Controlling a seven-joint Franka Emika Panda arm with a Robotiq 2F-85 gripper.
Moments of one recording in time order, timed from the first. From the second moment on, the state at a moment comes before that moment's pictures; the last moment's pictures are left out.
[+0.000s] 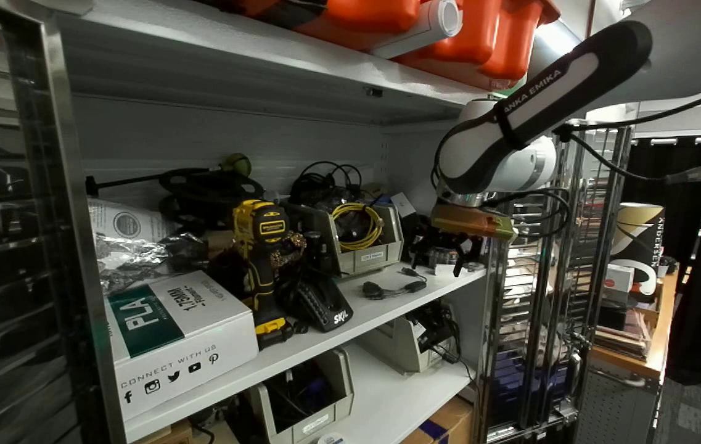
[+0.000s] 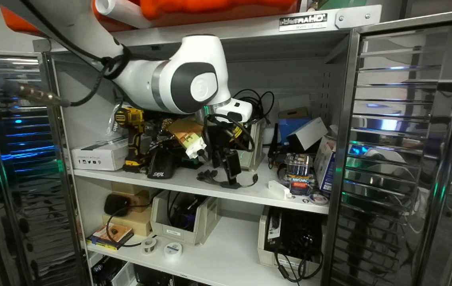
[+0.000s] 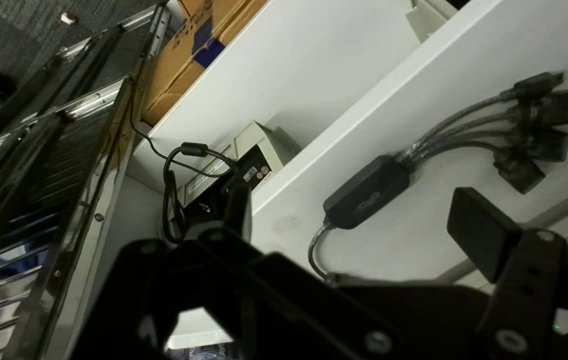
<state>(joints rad) -0.05 0.17 0.01 -1.95 0.01 2.43 0.50</state>
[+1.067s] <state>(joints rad) 0.03 0.40 -0.05 -1.68 0.02 2.30 0.72</state>
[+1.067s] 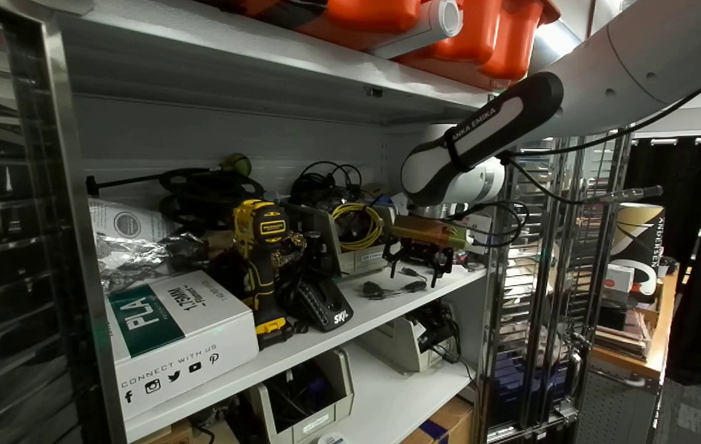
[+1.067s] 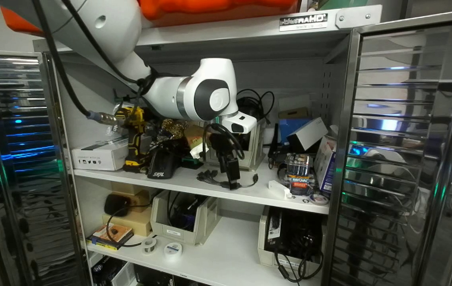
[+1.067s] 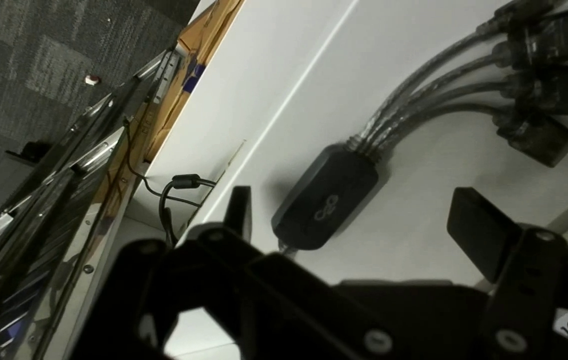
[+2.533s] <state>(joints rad) 0.04 0.46 -0.06 -1.57 0.01 2.14 0.73</state>
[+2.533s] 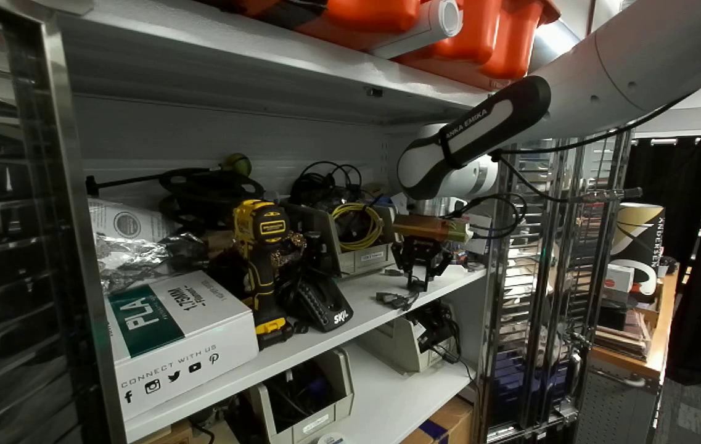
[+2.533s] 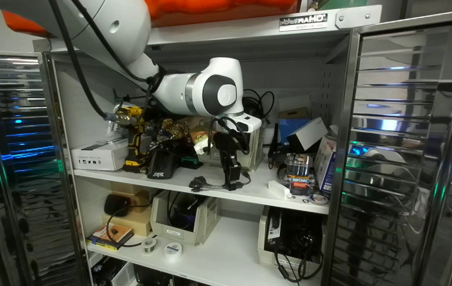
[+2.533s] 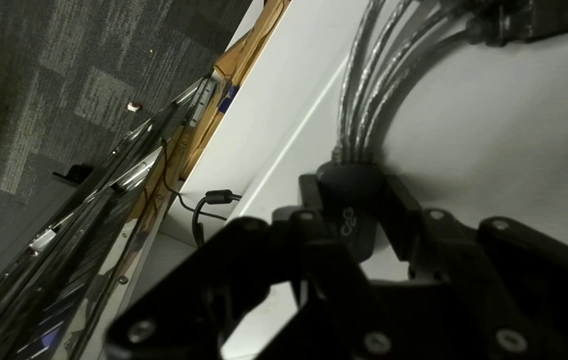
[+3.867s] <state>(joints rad) 0.10 0.13 -0.07 -2.03 -0.41 2.71 0.88</state>
